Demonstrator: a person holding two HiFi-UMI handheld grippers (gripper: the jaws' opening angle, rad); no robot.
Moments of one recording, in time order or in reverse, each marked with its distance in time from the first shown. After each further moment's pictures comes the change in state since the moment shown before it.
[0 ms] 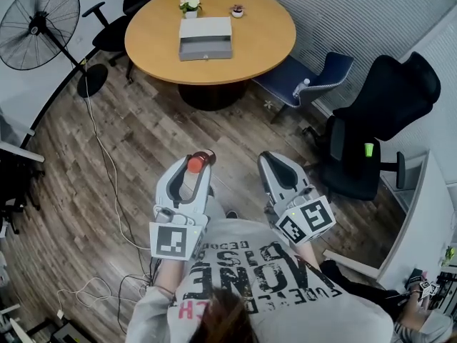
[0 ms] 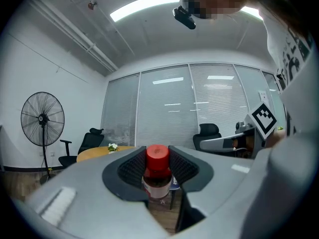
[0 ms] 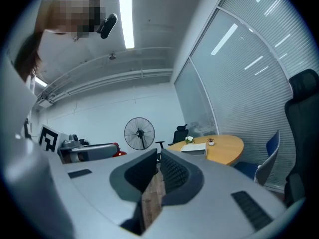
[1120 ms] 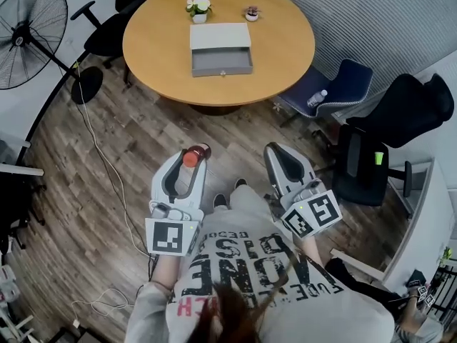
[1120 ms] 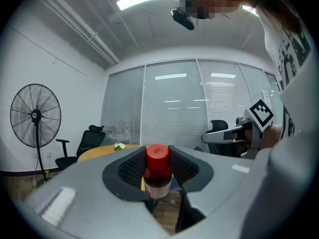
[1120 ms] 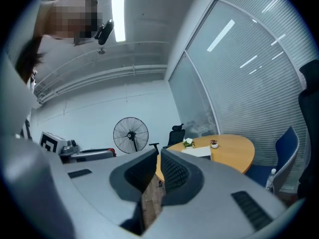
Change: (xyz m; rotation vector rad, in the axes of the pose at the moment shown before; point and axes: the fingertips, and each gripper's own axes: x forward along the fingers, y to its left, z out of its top) left arm 0.104 0.162 0.003 0.010 0.017 -0.033; right arm 0.175 -0.038 0.019 0.034 -0.003 -0.062
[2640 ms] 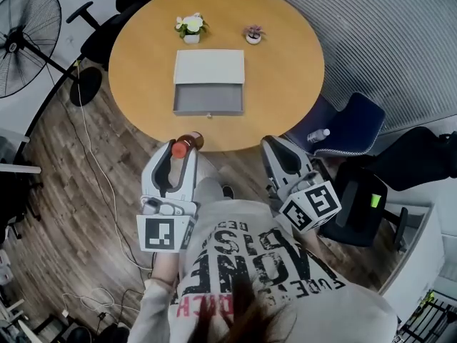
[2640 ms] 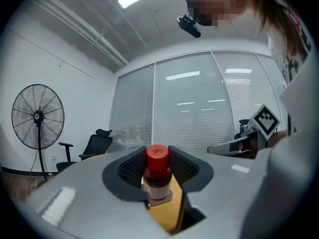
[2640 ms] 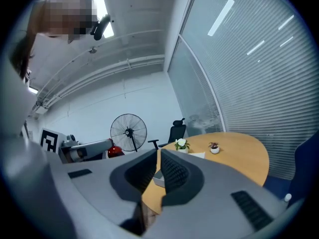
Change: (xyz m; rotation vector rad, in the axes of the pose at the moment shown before) left arm 0.210 0.056 0.019 0.003 -0.064 0.169; right arm 0.150 -0.179 0.026 0.026 0.083 0.110
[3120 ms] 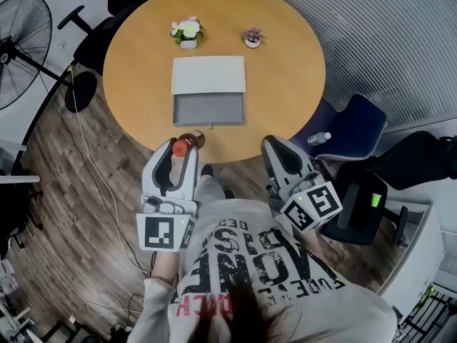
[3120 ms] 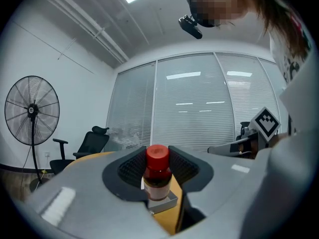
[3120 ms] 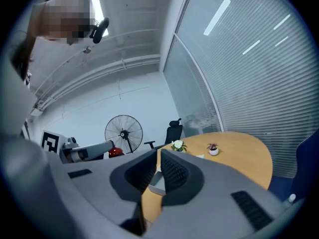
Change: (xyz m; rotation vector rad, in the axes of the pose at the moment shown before) left arm 0.046 0.030 -0.006 -0.033 0.012 -0.037; right arm 0.041 -0.022 0.006 0.030 -0.006 -0.038
